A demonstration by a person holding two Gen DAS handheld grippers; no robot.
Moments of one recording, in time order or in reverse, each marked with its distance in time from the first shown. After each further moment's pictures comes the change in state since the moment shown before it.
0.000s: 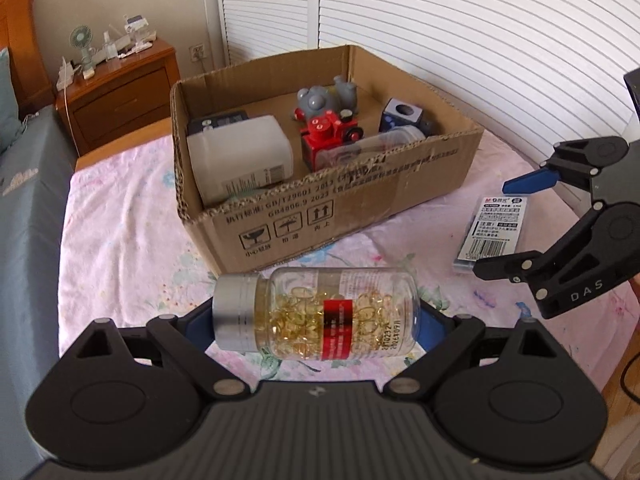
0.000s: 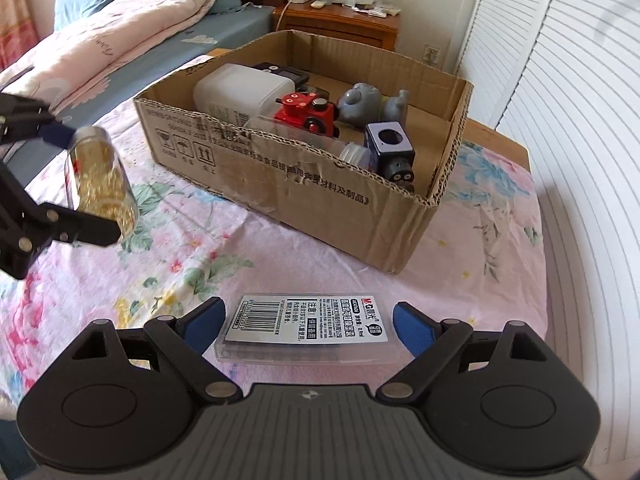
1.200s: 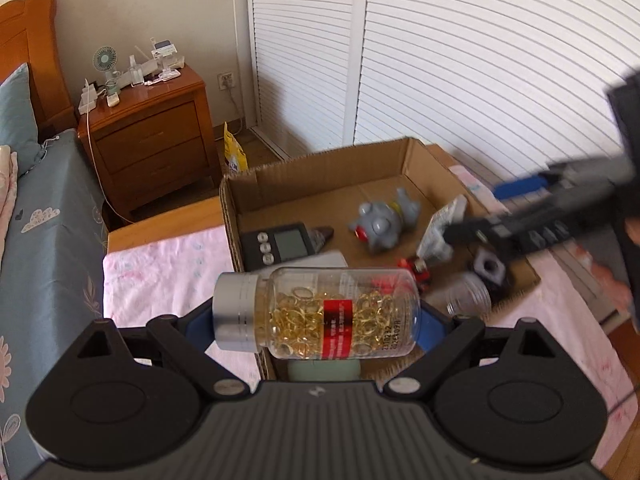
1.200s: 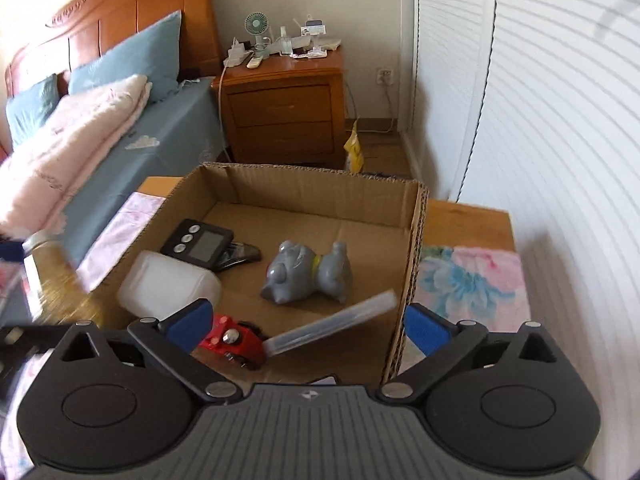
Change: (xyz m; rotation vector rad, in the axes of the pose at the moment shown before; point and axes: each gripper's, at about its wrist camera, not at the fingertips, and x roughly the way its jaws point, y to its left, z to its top) left arm 0.005 0.054 0.108 -0.064 -0.062 0.045; right arm 0.022 -0.078 0.128 0.279 -0.115 0.037
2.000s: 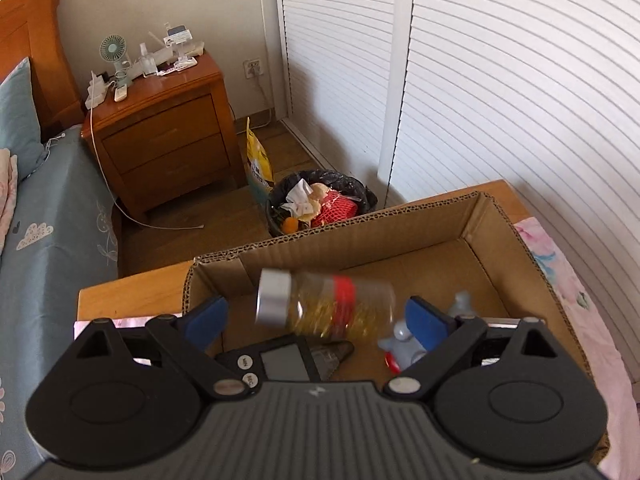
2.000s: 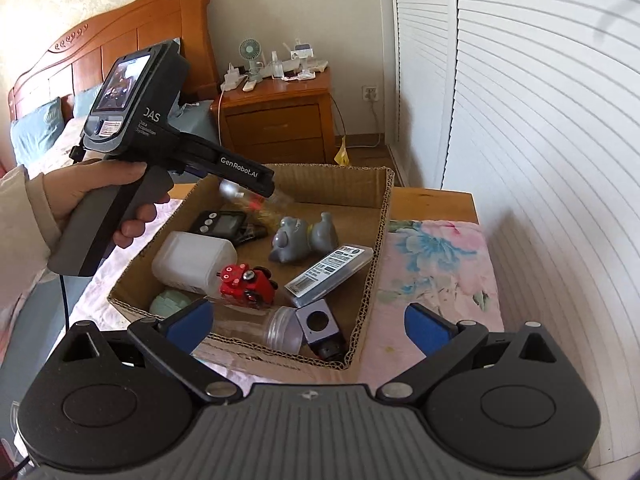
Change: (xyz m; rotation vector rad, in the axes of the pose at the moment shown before) left arm 0.107 -0.015 0.086 -0.053 0.051 0.111; right arm -0.076 0.002 -0.049 0.036 -0.073 -0.013
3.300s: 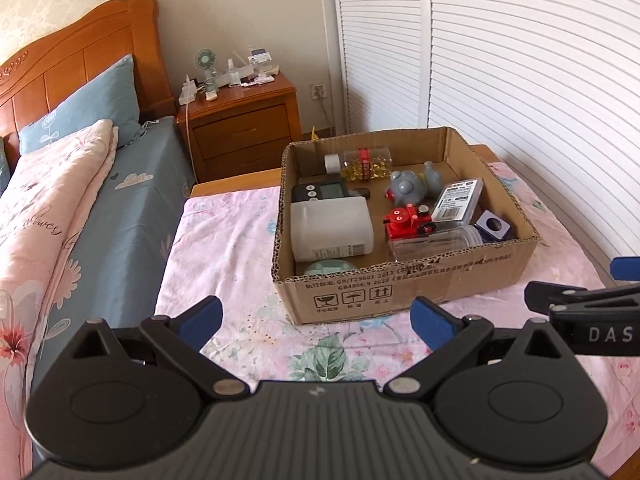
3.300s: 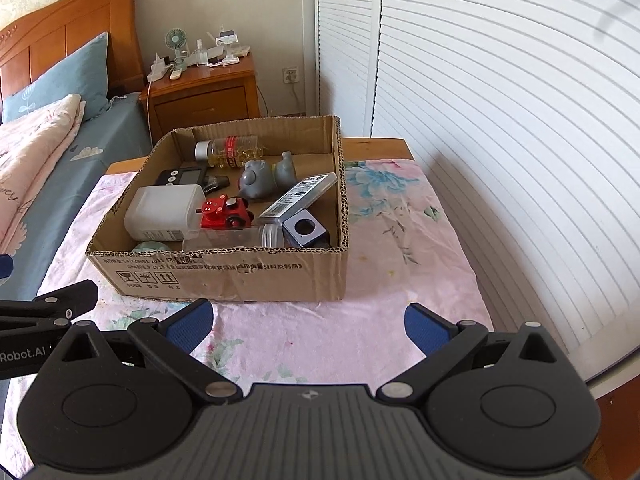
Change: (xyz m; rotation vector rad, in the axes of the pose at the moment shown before) left arm -0.172 -0.023 -0.177 -0.095 -0.120 0.175; right arm -0.027 0.055 -0.065 0.120 0.028 -0.260
